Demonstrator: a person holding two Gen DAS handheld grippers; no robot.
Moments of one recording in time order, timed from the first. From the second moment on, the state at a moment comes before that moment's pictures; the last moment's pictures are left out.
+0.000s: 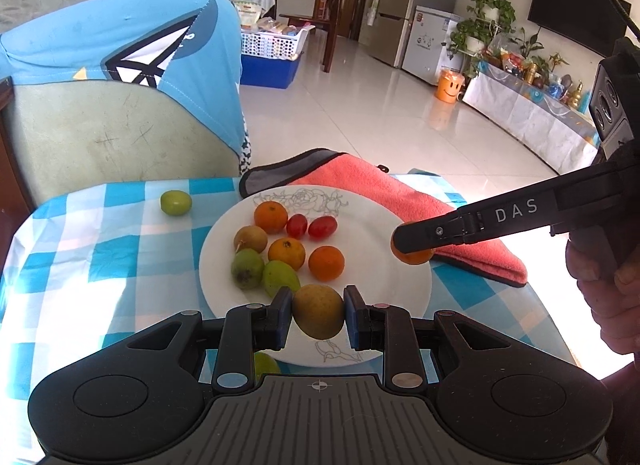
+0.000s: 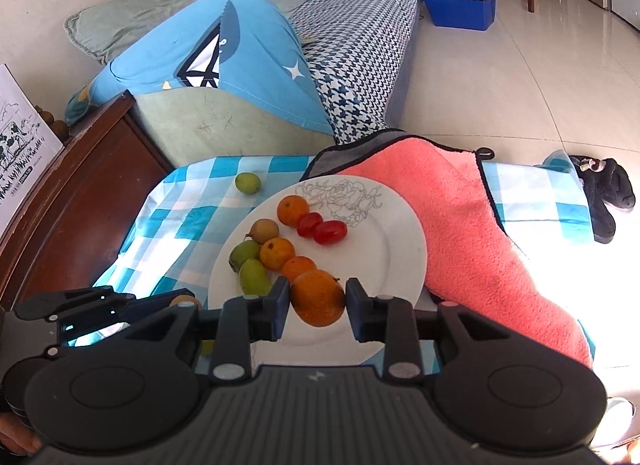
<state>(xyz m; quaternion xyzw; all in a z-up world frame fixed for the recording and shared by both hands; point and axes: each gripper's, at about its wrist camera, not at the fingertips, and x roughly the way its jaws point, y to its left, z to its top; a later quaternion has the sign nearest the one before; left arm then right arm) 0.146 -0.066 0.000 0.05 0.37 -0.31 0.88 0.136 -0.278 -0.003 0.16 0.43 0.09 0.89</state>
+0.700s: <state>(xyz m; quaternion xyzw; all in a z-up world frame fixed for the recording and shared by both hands) 0.151 -0.082 -0.001 0.03 0.36 -0.29 0.89 0.160 -0.278 -0.020 0.17 0.44 0.08 0.88</state>
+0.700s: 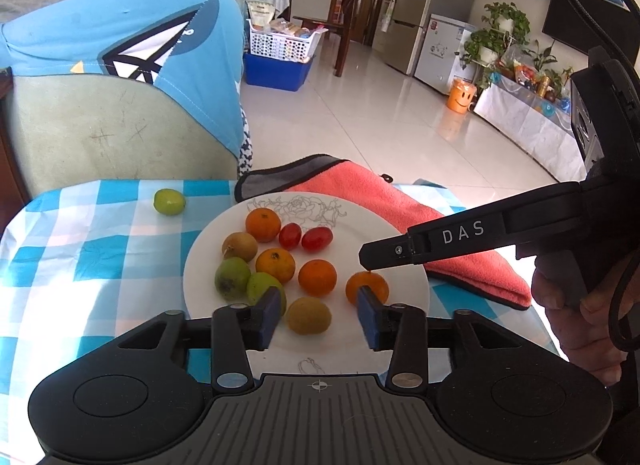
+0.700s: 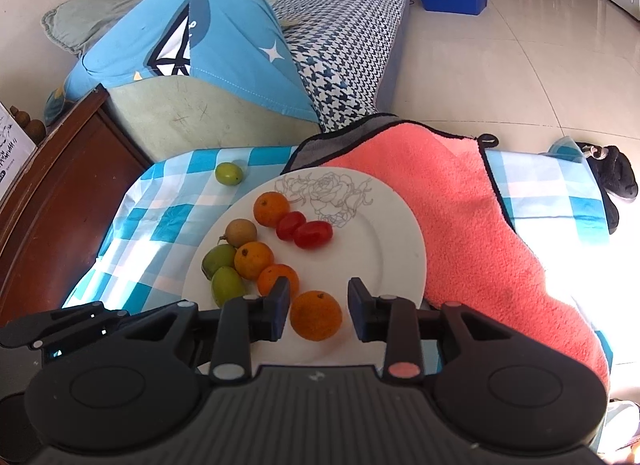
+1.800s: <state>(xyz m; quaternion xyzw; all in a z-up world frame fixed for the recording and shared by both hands) 0.133 0.006 0.011 0.00 0.42 -0.11 0.90 0.160 -0.241 -0.011 0.13 0.43 0.15 0.88</state>
